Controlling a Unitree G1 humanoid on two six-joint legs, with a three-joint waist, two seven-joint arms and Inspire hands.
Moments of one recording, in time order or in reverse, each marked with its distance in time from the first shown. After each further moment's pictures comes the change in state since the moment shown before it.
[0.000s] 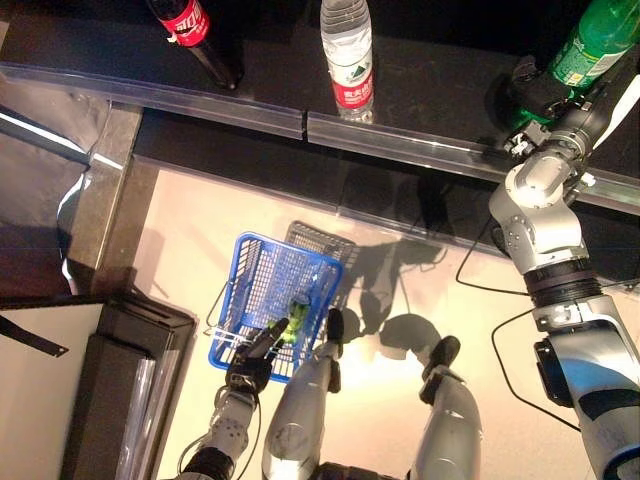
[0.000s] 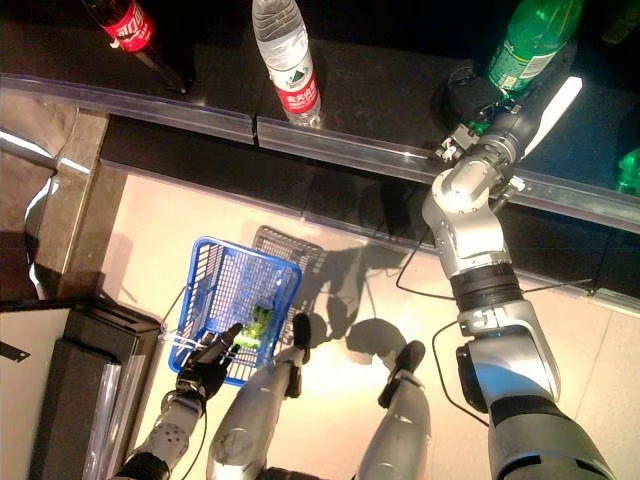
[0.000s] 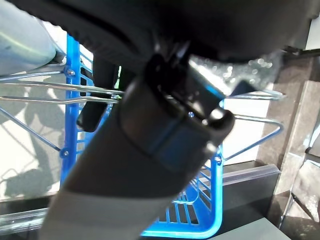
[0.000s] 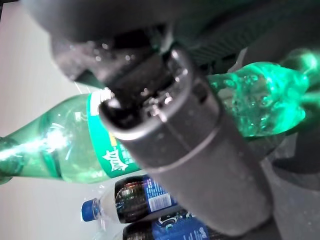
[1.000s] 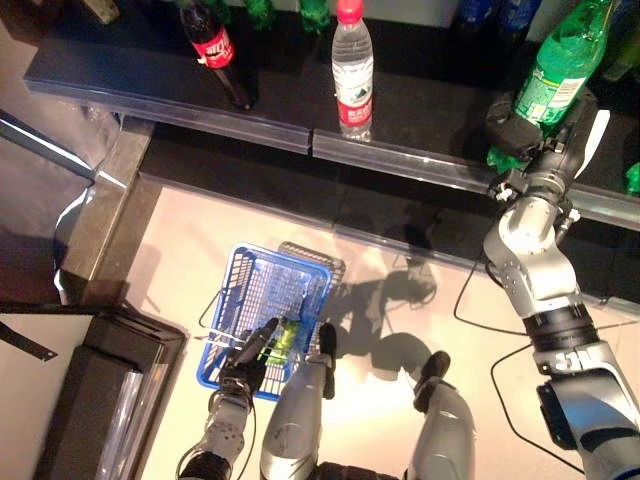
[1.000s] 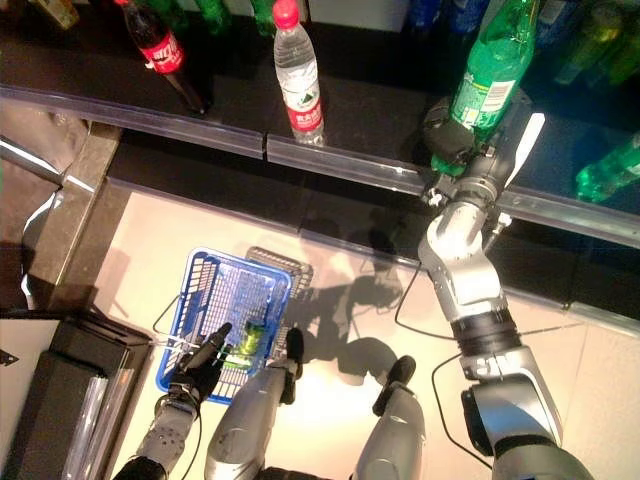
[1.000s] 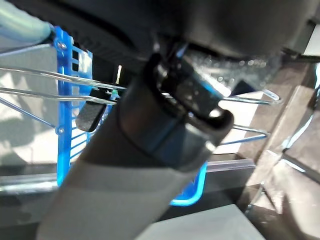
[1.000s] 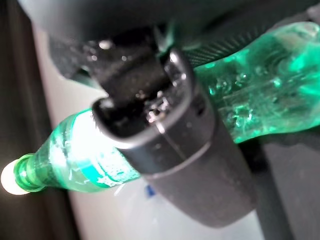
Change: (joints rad) left arm 0.051 -0.010 0.096 -0.017 -0.033 -0.013 -0.015; right arm 0.317 0.012 -0.030 -0.378 -0.045 0.025 0.179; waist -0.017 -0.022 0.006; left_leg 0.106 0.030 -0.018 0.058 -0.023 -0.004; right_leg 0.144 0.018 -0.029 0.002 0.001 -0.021
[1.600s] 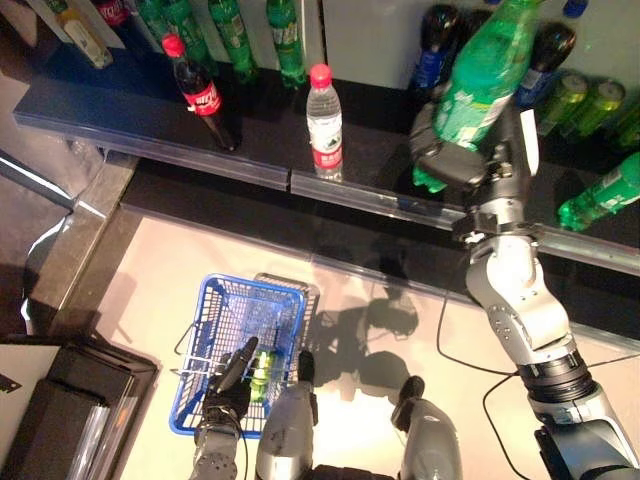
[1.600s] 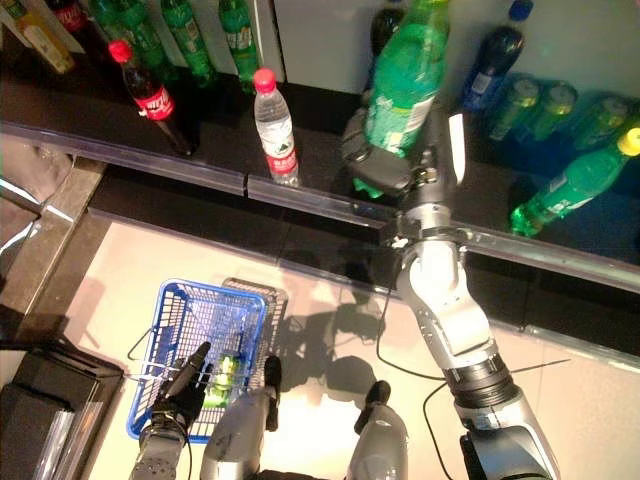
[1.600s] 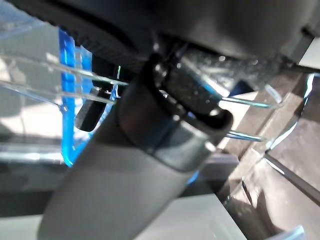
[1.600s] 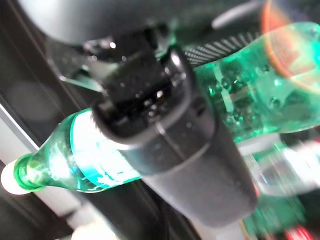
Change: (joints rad) left arm 0.122 -0.036 0.070 -0.101 0.004 -0.037 -0.025; right arm 0.153 0.040 0.127 -0.295 0.136 0.033 0.354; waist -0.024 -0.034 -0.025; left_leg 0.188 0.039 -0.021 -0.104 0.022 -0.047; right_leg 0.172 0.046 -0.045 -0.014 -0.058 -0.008
